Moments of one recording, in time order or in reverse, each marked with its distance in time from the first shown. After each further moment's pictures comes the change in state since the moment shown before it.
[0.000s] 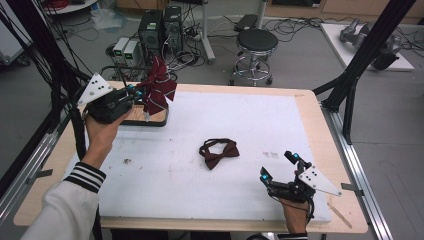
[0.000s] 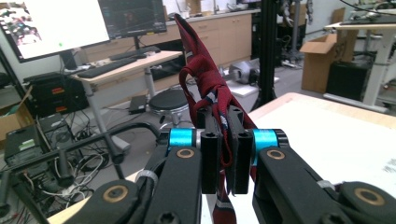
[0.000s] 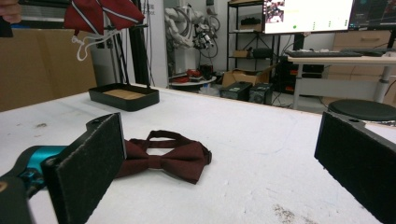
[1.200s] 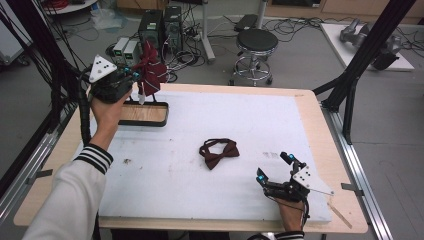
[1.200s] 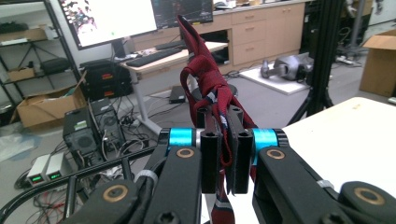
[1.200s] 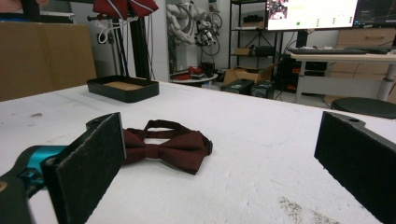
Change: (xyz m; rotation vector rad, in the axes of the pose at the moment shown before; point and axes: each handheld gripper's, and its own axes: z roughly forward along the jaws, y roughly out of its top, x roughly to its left) left arm 0.031 0.006 0.041 0.047 0.197 0.014; right arm -0.001 -0.017 0.010 0.010 0.013 -0.014
